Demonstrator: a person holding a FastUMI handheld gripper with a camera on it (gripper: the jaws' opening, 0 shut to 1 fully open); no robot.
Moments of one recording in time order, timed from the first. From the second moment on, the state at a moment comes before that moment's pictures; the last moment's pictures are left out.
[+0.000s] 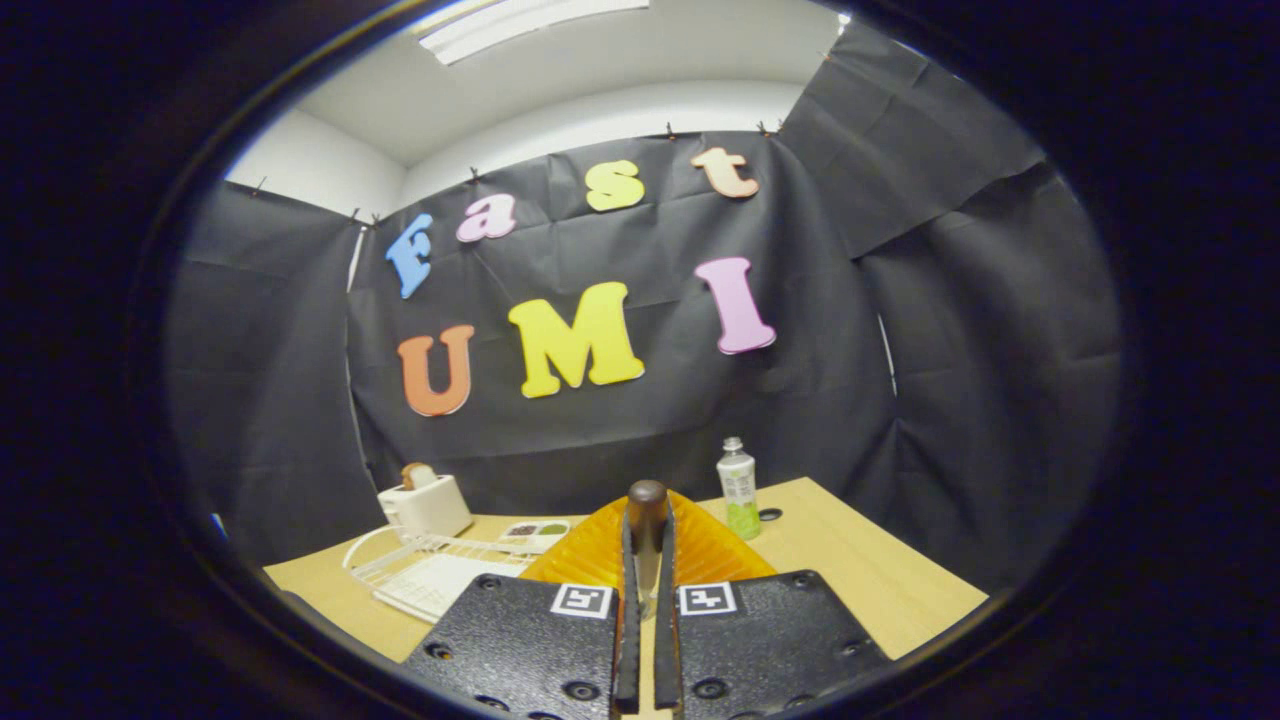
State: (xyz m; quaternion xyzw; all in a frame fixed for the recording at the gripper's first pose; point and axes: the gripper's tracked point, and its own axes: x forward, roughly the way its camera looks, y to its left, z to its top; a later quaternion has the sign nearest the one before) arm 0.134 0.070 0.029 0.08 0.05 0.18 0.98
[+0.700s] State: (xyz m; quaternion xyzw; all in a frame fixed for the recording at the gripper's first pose) arm 0.055 0.165 -0.057 0.07 0.15 0.28 0.95
